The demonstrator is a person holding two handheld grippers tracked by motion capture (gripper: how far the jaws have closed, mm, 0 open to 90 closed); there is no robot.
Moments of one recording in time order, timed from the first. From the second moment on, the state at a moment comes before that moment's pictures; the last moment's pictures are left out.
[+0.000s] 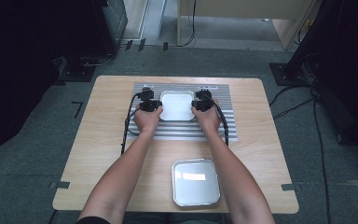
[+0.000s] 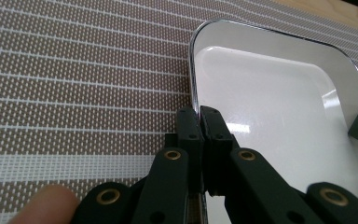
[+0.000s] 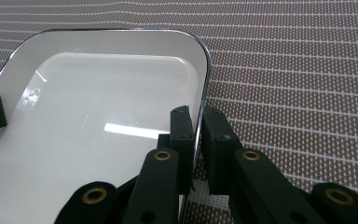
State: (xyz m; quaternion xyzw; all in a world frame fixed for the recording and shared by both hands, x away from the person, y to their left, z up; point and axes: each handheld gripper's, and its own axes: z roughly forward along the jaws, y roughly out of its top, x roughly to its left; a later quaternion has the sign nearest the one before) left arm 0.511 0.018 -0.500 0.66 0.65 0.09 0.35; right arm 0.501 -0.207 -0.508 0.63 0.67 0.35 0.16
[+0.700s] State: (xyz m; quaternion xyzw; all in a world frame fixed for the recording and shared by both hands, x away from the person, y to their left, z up) left arm 0.513 0.018 -0.504 0.67 0.64 0.07 0.36; right arm 0.495 -0.206 -0.512 0.62 0.68 0.35 0.20
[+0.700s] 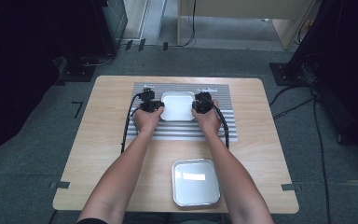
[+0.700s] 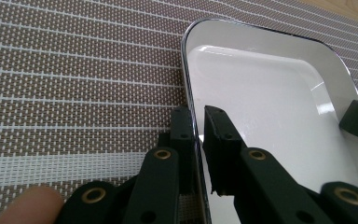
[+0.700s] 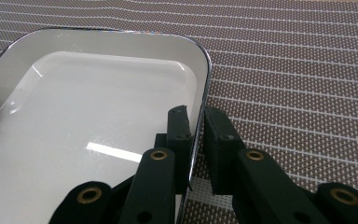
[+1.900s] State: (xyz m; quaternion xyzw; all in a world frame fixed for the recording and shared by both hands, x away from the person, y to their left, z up) left arm 0.471 0.054 -0.488 0.68 0.61 0.18 0.37; right arm 0.463 -0.226 -0.491 0.61 0.69 0.34 0.22
